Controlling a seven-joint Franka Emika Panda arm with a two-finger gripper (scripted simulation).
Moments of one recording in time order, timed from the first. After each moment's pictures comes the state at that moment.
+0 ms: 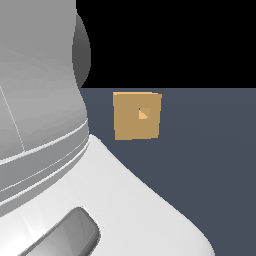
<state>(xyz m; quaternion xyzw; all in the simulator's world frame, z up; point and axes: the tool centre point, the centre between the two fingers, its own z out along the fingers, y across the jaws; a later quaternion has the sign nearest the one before) -0.063 -0.251 0.026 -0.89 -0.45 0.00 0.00</state>
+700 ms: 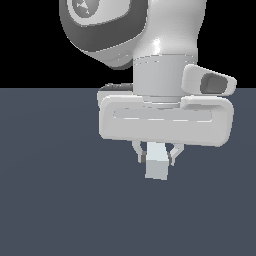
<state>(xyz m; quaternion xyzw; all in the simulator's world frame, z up) 0.051 -0.095 0.074 -0.76 -0.65 0.00 0.00</state>
